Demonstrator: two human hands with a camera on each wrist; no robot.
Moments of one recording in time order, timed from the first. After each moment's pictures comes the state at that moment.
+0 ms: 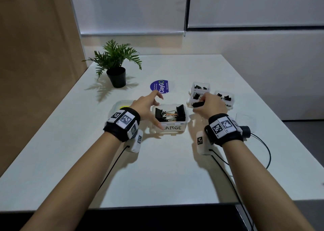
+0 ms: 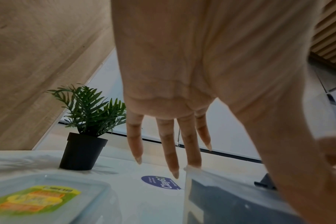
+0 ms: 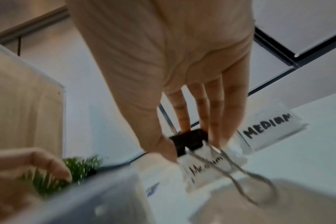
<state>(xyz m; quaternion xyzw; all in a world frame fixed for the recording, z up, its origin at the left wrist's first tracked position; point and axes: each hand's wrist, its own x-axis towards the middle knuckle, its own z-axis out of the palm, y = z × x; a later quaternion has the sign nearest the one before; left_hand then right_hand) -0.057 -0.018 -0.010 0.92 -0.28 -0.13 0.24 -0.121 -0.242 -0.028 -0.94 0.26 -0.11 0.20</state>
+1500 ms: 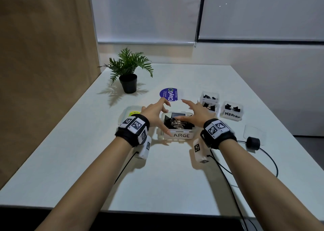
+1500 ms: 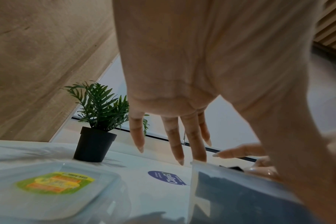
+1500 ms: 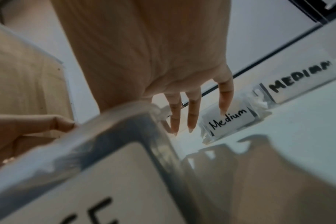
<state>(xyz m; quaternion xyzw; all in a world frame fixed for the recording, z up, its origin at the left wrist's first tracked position) -0.053 -0.016 -0.016 0.93 -0.27 -0.12 0.24 -0.083 -0.211 -0.043 -0.96 0.09 0.01 0.25</state>
